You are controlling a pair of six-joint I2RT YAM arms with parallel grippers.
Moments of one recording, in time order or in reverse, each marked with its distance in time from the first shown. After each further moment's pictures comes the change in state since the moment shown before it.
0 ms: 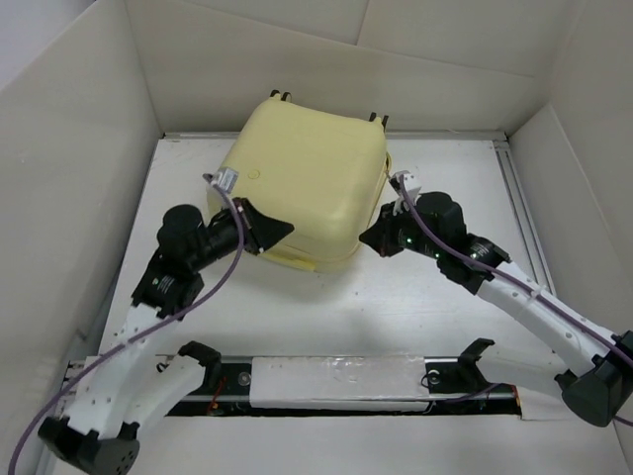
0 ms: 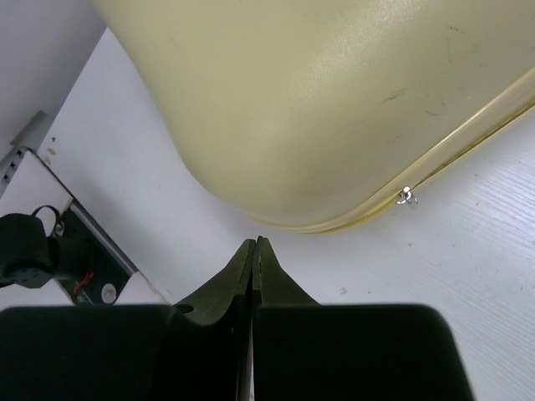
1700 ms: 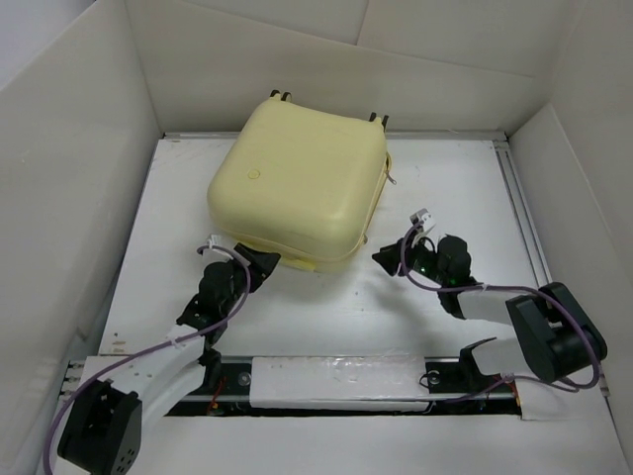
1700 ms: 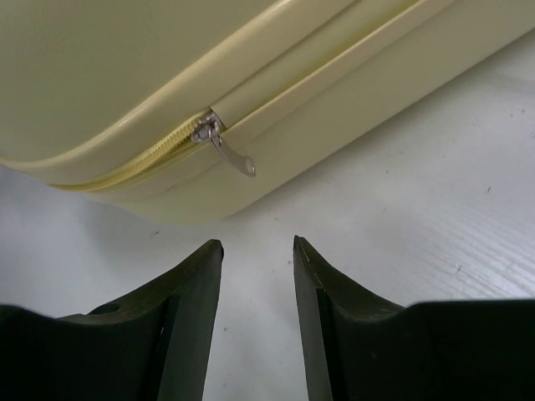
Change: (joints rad) left arm -0.004 -0.057 -0.776 0.509 -0.572 -0.380; right arm -0.320 0.263 -0.715 1.170 -0.309 -0.121
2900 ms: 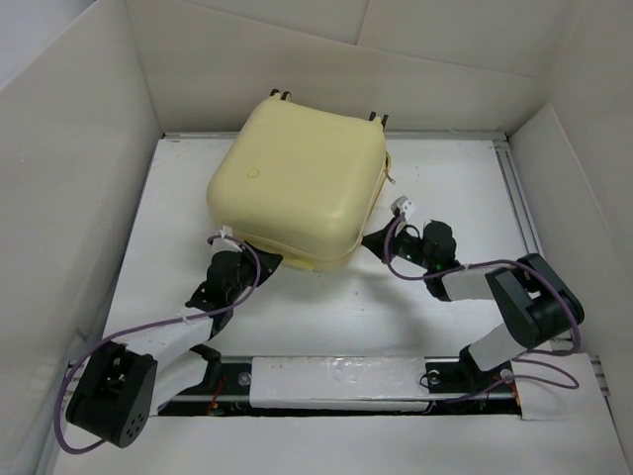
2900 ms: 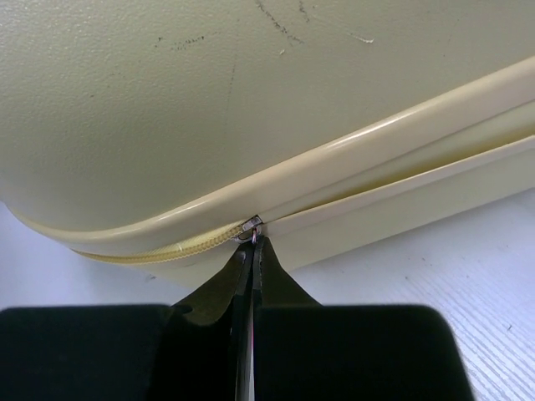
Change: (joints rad) left arm 0.003 0.232 0.067 0.090 0.056 0.068; right arm 0.061 0.209 0.169 0.139 -0.071 -0.112
